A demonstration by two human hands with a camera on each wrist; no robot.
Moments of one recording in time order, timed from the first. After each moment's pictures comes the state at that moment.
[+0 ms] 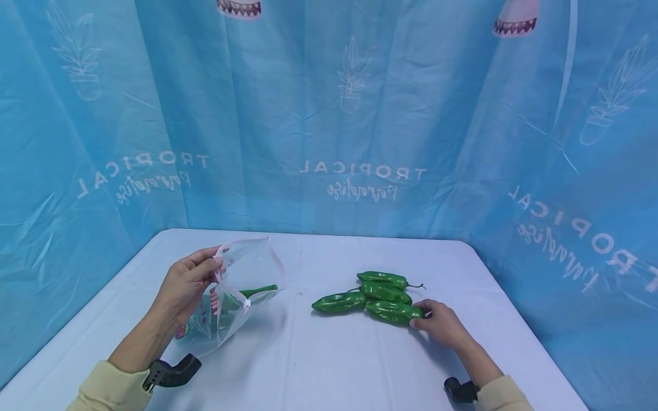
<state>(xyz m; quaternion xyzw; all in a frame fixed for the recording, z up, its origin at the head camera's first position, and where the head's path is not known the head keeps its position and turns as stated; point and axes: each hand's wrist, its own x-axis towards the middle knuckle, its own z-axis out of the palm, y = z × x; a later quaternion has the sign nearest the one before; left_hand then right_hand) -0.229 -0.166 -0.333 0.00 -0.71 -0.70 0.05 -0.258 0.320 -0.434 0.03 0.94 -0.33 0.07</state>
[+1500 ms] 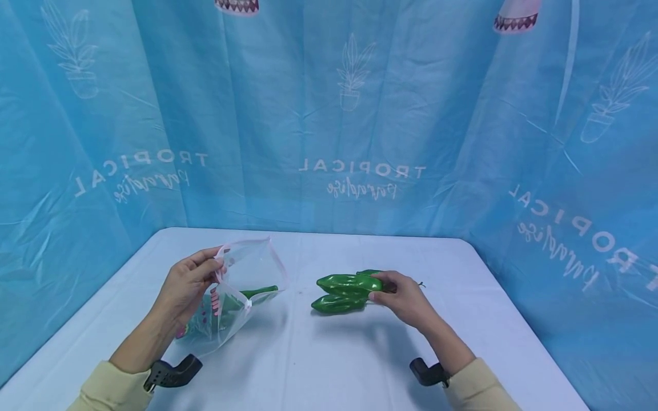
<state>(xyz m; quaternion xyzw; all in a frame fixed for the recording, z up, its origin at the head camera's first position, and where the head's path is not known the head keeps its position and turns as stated) -0.231 -0.161 -0.337 0.00 -0.73 -0.68 0.05 -0.252 0.240 -0.377 -0.08 0.90 -0.42 0.00</state>
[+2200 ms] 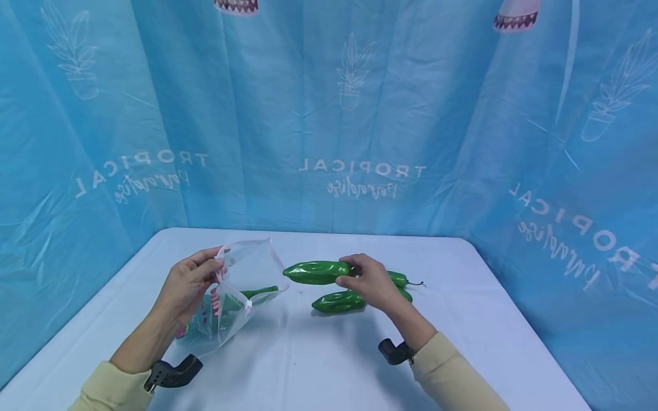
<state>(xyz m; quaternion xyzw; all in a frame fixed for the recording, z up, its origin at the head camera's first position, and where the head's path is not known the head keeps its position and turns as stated) -0.233 -0.162 -0.337 0.01 -0.73 -0.68 0.05 -0.270 0.178 -0.356 -0.12 0.91 -0.40 -0.02</state>
